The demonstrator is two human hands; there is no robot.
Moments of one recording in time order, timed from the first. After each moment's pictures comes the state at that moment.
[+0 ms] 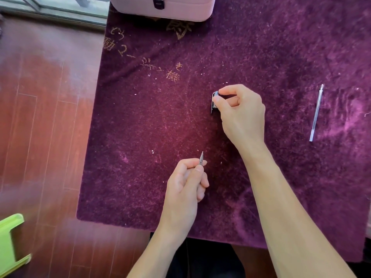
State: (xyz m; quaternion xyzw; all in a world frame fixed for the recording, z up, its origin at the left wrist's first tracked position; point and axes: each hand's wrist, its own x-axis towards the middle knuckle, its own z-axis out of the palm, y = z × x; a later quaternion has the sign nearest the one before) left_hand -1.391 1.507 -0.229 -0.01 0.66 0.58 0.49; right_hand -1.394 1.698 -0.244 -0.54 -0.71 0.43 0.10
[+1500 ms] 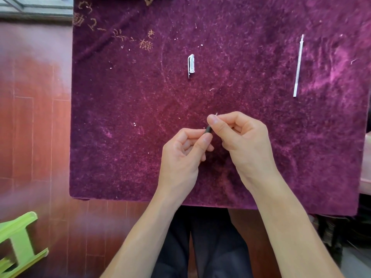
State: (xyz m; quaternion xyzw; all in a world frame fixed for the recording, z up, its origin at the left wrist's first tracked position) left_hand -1.366 1.517 -0.228 0.09 0.69 0.56 0.45; right_hand -1.273 1.630 -0.226 -0.49 -0.51 0.68 0.16
